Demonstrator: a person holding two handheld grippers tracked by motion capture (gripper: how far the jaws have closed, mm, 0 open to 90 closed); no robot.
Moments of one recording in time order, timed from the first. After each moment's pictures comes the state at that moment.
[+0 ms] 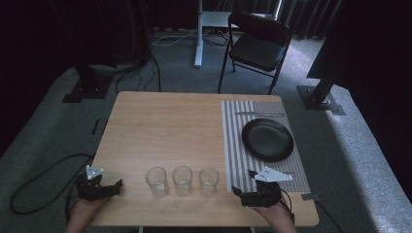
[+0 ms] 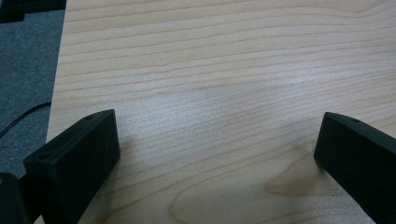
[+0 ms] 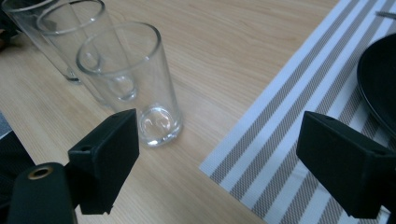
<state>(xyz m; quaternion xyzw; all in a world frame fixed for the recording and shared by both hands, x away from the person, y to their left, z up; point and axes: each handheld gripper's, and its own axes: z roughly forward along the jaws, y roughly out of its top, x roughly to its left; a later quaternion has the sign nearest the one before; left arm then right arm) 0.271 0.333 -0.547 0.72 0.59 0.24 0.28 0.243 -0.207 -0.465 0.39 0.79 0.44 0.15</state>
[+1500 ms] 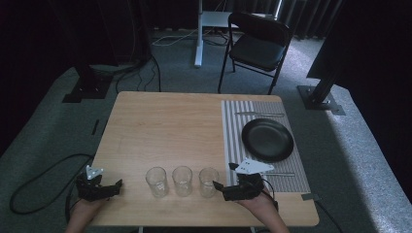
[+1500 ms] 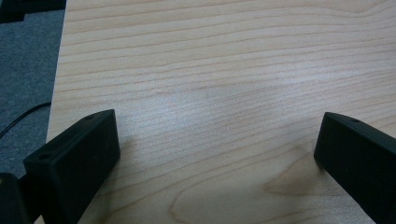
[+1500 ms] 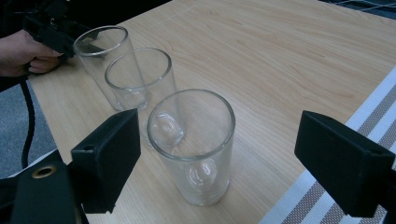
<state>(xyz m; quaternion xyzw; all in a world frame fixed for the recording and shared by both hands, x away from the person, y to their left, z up) 0.271 0.333 -0.547 0.72 0.59 0.24 0.28 0.257 -0.157 -0.438 0.33 0.81 0.47 0.13</state>
